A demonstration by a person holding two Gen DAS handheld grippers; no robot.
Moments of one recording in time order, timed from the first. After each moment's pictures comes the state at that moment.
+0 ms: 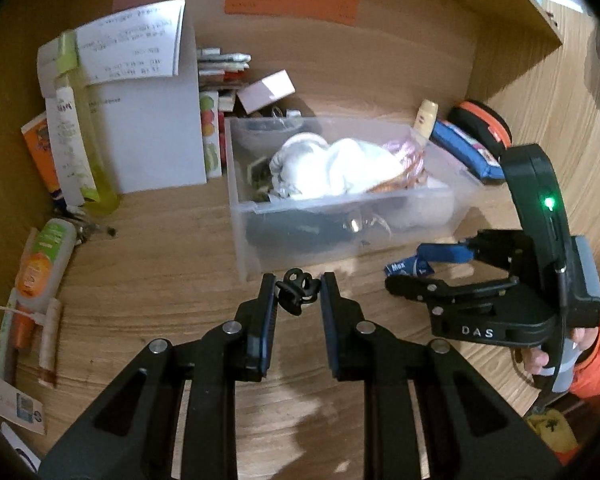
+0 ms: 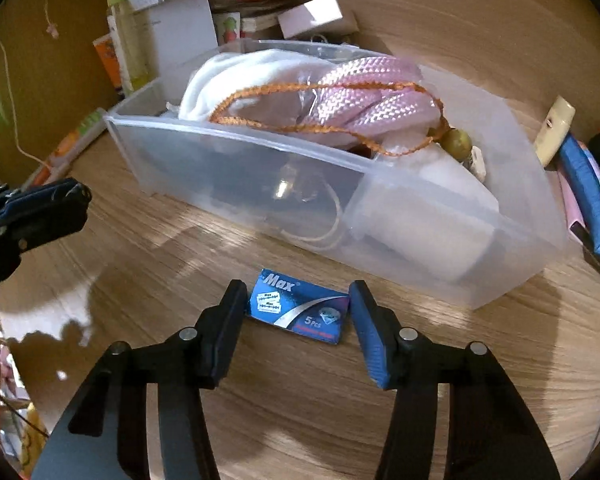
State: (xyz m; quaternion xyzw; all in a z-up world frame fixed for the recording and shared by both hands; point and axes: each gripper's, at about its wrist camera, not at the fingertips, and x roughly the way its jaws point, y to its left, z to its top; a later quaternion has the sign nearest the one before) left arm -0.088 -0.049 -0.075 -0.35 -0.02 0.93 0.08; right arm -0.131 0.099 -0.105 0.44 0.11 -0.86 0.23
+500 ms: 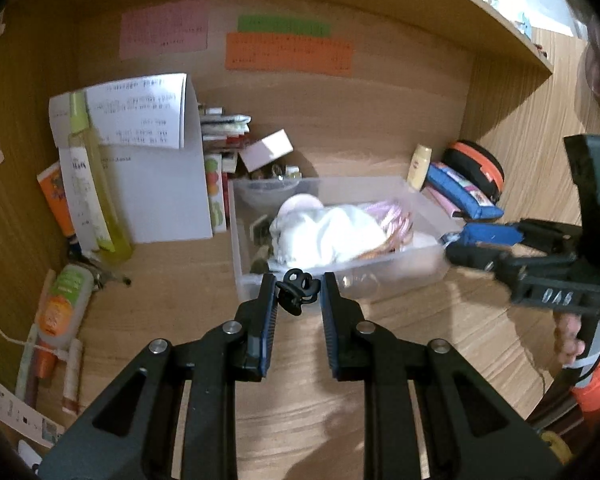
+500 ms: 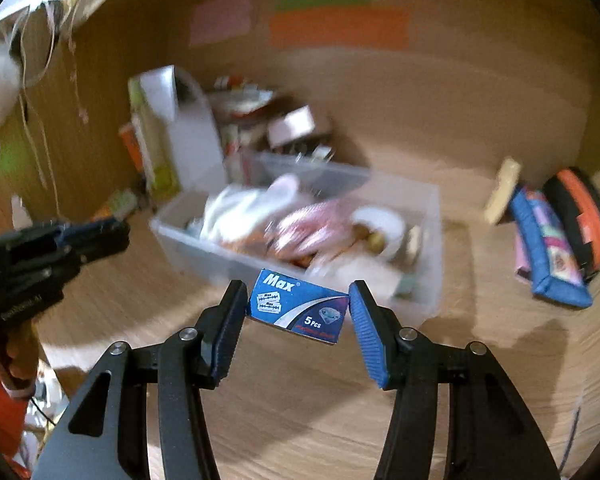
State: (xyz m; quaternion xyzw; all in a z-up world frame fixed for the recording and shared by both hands) left arm -0.087 -0.045 -0.037 -0.29 -0.02 0.95 0.07; right arm -0.110 0.147 -0.018 0.33 0.06 -0.91 0.24
